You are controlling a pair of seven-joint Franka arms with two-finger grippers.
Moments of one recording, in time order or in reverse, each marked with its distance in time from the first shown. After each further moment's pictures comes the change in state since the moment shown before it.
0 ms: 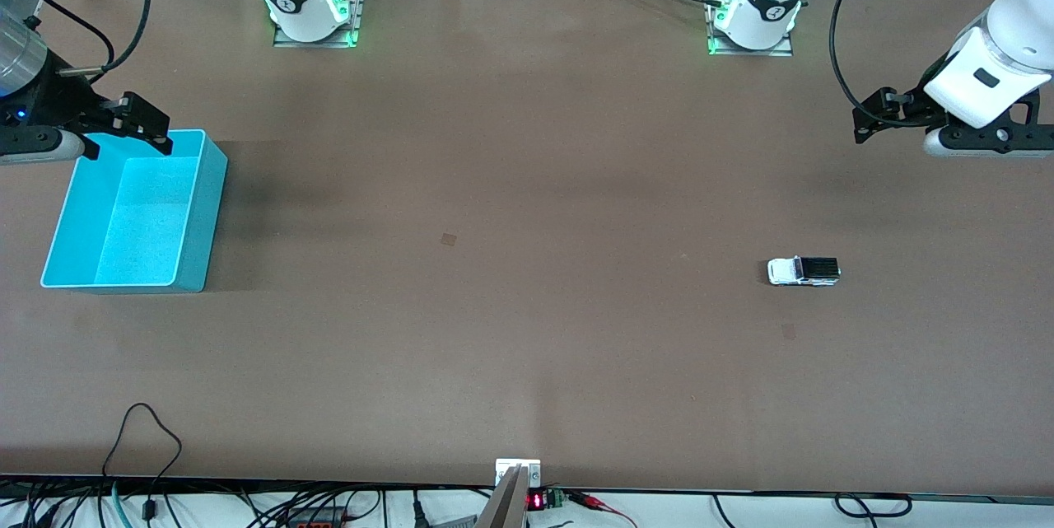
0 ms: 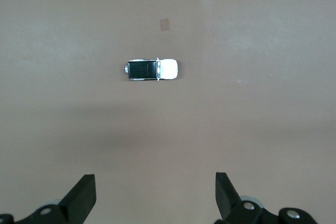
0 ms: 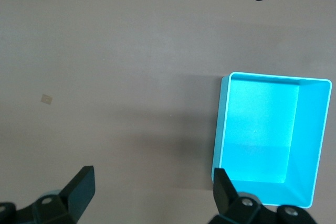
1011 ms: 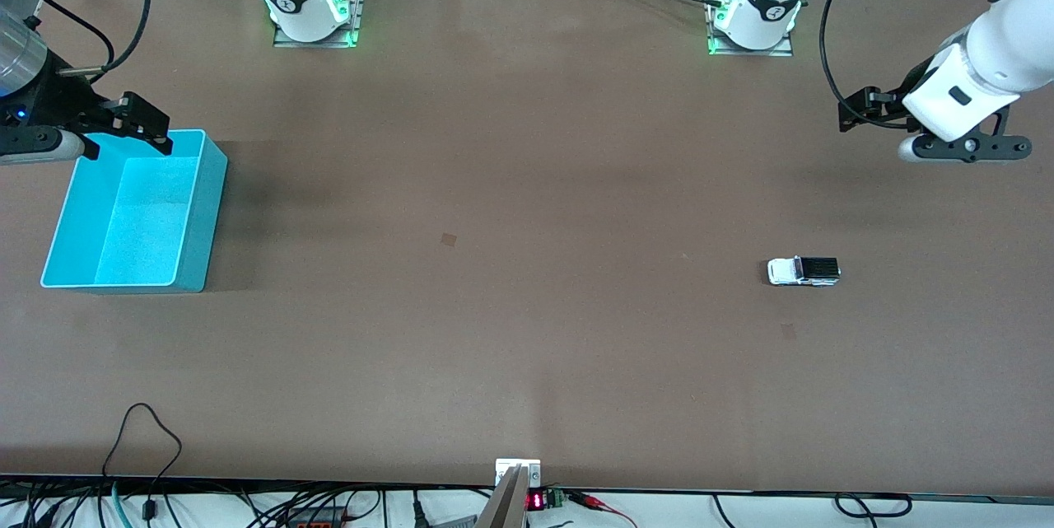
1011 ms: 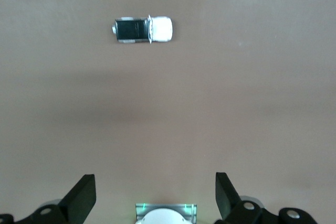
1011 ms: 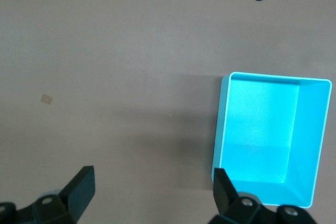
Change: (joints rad) left arm 0.001 0.050 -0.001 0.001 -0.028 -0.132 0.010; right arm 0.000 0.000 0.000 0.000 0.000 0.000 0.000
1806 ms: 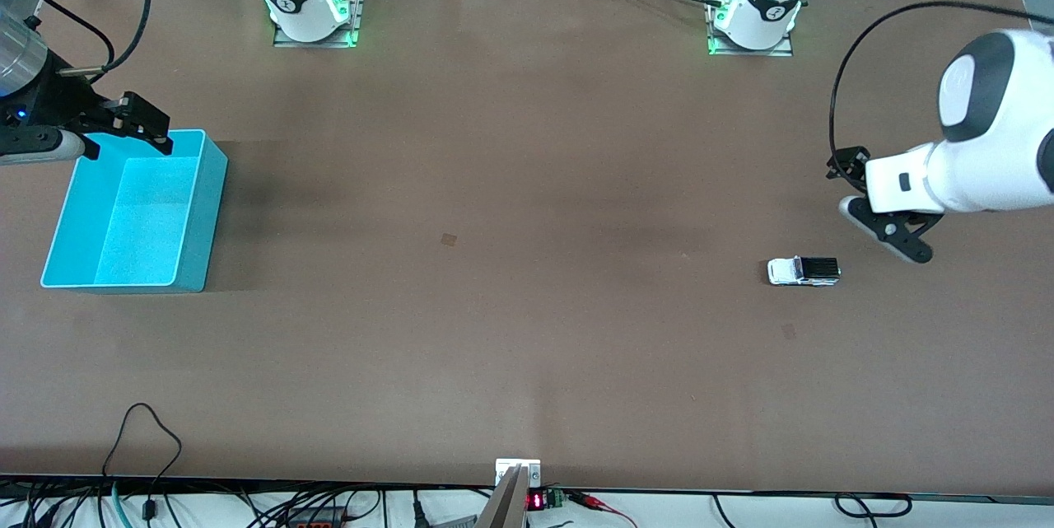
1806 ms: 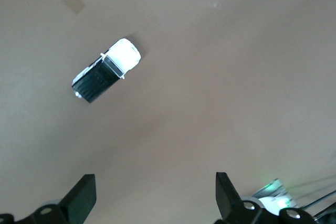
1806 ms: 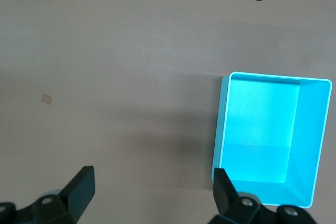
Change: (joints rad) left arm 0.028 0.316 0.008 0.118 0.053 0.103 0.751; right arm 0.000 0.000 0.000 0.000 0.000 0.000 0.000
